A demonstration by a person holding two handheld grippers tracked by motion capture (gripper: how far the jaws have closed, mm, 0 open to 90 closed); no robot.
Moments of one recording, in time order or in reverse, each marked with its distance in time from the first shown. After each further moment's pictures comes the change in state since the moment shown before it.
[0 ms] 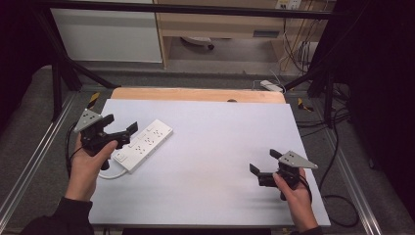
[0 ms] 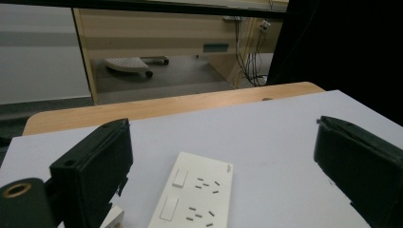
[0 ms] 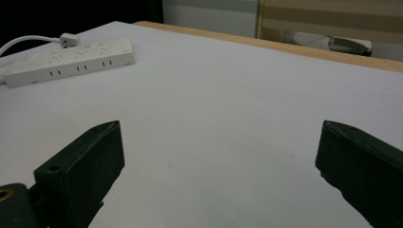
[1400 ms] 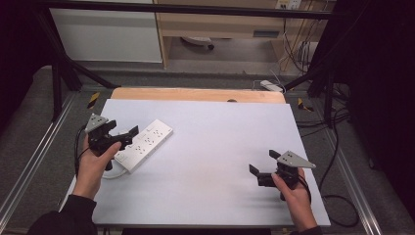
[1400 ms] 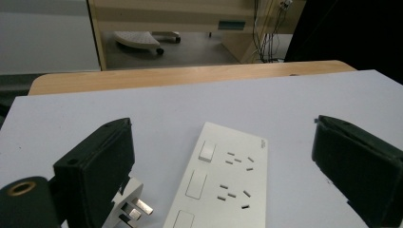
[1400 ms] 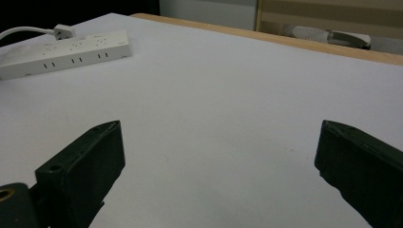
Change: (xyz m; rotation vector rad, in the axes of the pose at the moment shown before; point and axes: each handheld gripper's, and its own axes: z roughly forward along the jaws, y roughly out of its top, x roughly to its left) left arm 0.027 -0.039 0.036 0.084 0.049 -0.036; right arm 0.000 -0.002 0.003 0.023 -0.006 -0.008
